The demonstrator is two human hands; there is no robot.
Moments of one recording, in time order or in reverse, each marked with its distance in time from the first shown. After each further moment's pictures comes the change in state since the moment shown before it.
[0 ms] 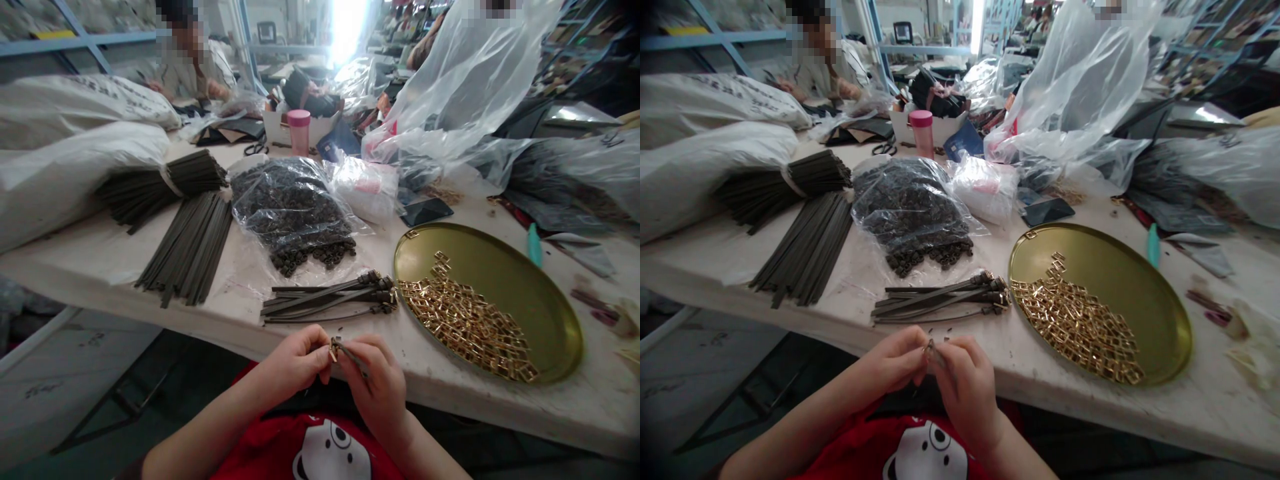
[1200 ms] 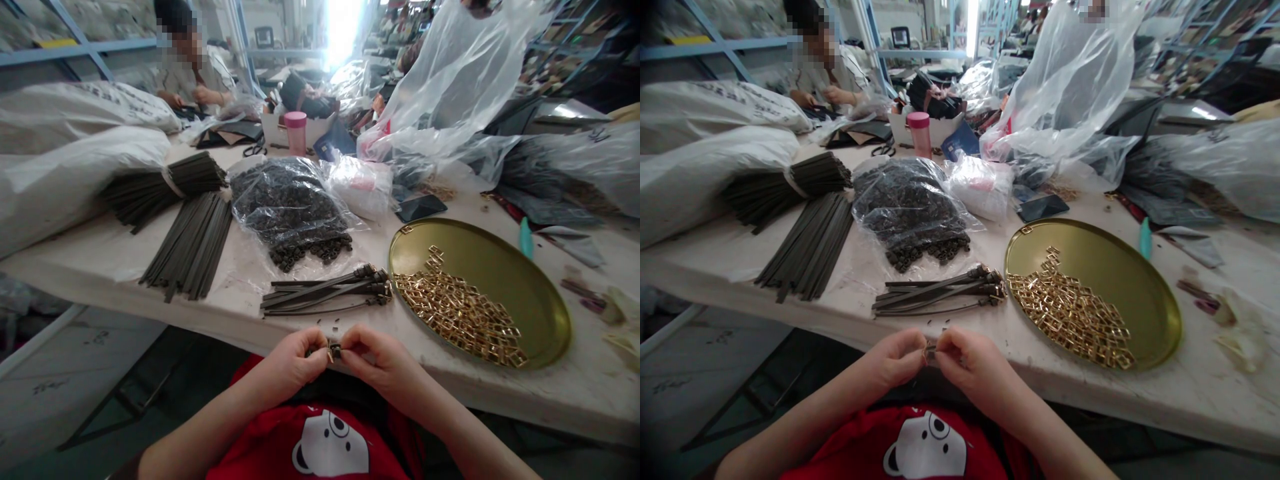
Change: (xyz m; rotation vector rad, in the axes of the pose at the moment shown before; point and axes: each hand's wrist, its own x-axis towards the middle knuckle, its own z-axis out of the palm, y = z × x) left_hand -0.008 -0.007 0.012 0.191 0.087 0.021; right_hand 0.023 -0.018 -0.038 -0.049 -0.569 0.284
